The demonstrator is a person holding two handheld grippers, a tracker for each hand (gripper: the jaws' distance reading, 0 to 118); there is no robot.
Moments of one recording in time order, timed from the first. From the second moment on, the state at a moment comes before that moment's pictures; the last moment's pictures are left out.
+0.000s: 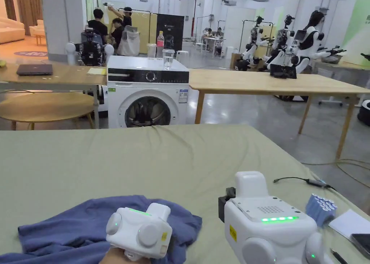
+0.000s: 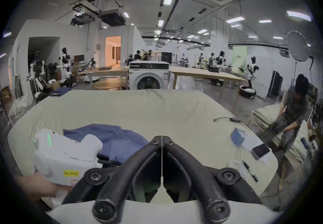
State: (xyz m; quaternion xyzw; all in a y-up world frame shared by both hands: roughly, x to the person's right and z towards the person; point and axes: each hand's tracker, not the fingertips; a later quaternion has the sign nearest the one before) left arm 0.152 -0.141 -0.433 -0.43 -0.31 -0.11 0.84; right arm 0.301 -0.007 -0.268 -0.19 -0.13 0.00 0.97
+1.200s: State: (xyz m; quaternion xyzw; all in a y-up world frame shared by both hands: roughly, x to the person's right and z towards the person) left arm -0.255 -0.074 -0.343 -0.35 -0.03 -0.02 0.94; right arm 0.153 -0.041 -0.290 -0.20 0.00 0.00 0.98
